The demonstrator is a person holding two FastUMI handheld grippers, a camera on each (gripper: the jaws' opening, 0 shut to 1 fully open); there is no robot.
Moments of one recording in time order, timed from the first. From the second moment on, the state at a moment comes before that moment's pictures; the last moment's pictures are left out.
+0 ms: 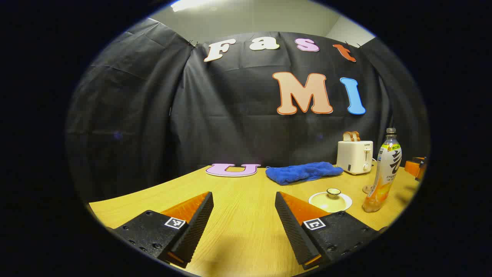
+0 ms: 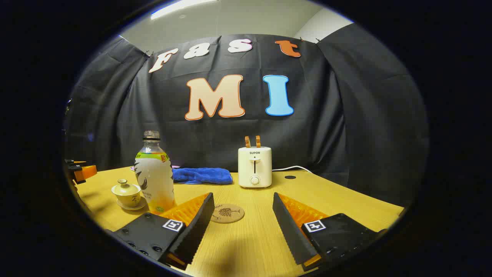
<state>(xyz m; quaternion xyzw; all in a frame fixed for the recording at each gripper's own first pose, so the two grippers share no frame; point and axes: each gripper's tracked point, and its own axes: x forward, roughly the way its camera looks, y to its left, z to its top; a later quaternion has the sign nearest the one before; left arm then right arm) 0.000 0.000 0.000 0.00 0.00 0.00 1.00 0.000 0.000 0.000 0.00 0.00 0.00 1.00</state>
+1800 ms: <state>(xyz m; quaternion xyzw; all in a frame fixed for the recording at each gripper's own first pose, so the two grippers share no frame) 0.021 -0.091 0.002 0.00 -0.01 -0.18 0.98 0.000 0.004 -0.001 0.00 0.00 0.01 1.00</state>
